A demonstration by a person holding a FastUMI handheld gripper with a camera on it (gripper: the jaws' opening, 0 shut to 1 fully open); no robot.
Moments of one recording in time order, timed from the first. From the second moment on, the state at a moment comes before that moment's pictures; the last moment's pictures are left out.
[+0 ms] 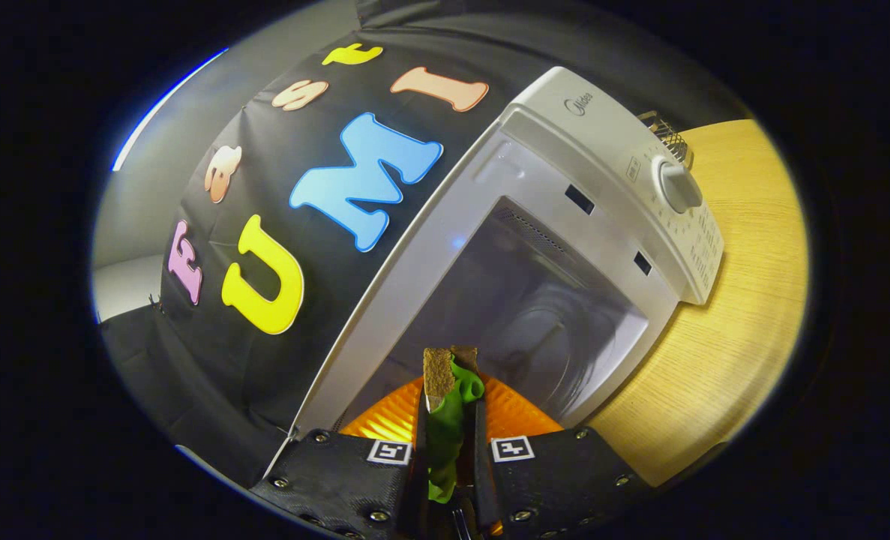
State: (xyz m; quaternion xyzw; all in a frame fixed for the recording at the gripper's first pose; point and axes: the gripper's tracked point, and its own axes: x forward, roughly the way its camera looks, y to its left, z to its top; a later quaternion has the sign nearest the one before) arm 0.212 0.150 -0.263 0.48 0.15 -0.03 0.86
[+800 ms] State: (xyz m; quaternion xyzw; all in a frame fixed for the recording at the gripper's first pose) arm 0.239 0.132 -0.317 0.31 0.21 -0.11 0.92
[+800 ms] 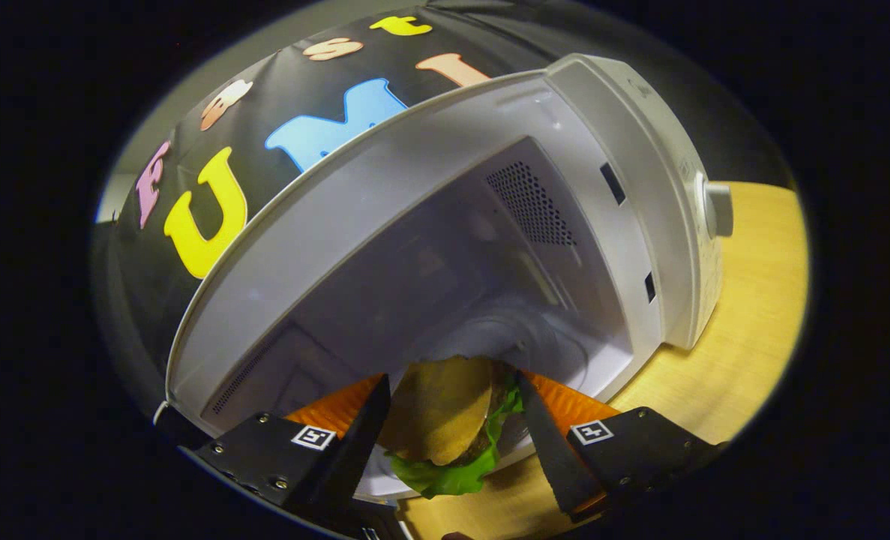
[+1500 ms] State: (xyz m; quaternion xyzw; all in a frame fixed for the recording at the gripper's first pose) arm 0.102 0.139 -0.187 0.16 0.20 0.06 0.96
